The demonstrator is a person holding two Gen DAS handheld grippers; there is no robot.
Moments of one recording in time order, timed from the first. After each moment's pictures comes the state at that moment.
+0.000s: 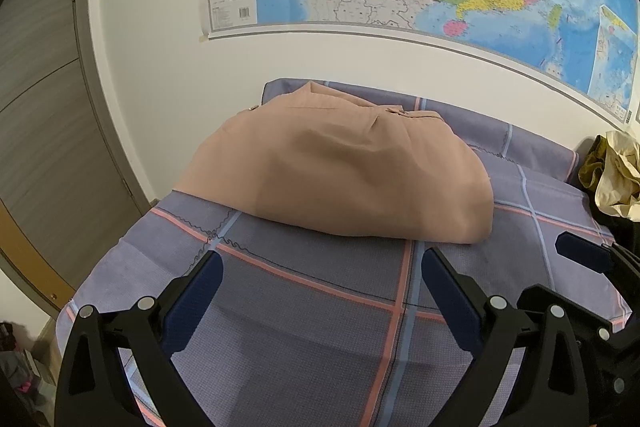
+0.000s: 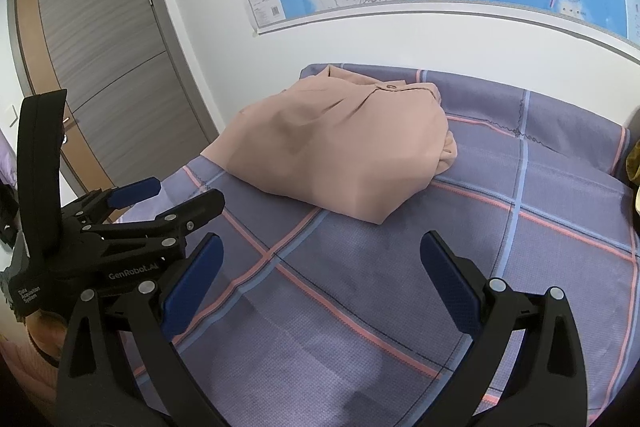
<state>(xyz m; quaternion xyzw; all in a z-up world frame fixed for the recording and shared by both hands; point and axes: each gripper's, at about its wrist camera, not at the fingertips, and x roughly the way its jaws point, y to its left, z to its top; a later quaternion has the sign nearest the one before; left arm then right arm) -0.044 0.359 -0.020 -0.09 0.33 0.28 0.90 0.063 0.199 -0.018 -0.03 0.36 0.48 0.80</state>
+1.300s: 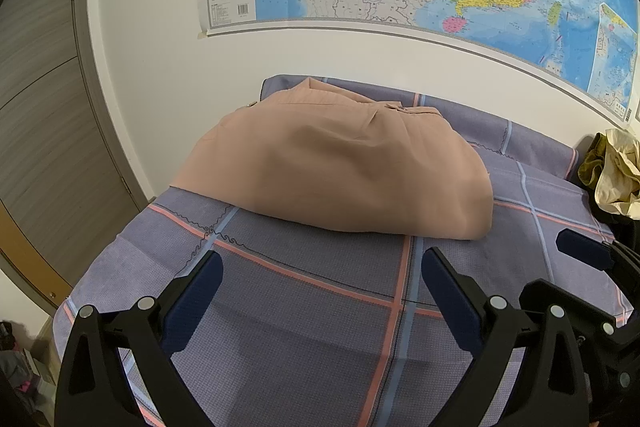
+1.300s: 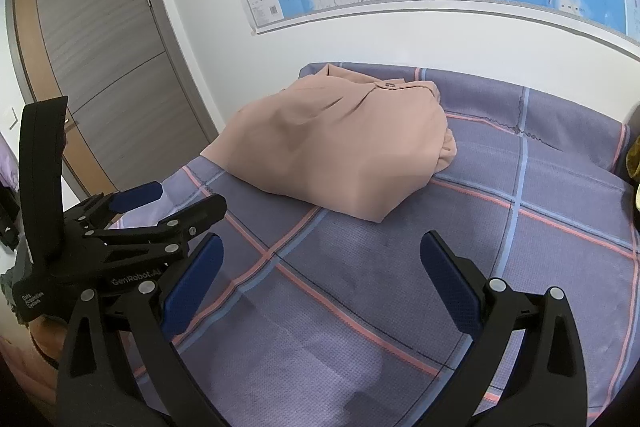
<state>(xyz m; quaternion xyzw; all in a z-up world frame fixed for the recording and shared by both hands) -0.044 0.358 -0.023 -0.10 0.33 0.28 0.90 0.062 0.200 -0.018 -0.03 0.36 0.48 0.80</state>
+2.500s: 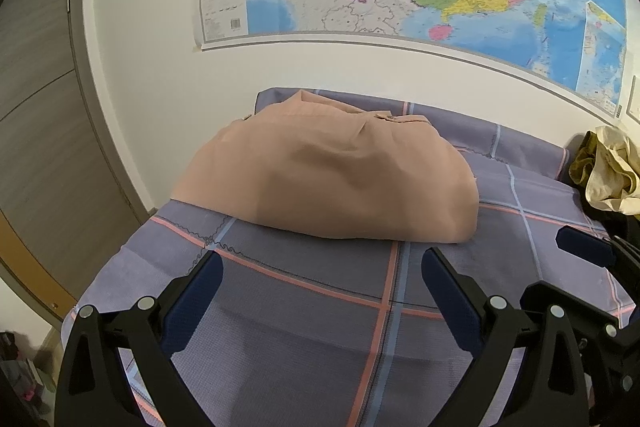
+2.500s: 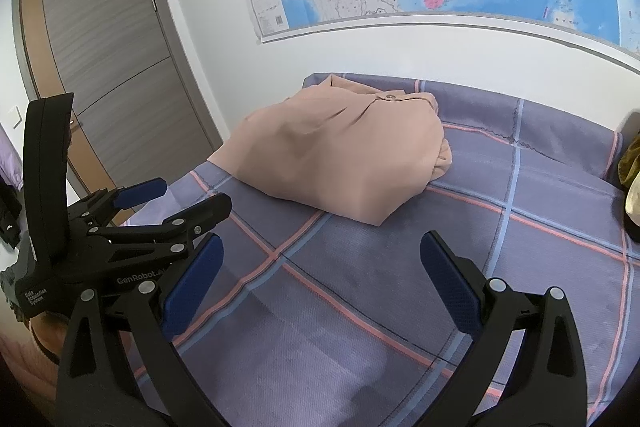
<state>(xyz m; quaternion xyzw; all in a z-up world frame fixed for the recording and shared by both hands) -0.044 0.344 -0.012 -0.08 0.32 0.28 0.90 0.054 0.189 -0.005 -0.02 0.34 0.48 0.80</state>
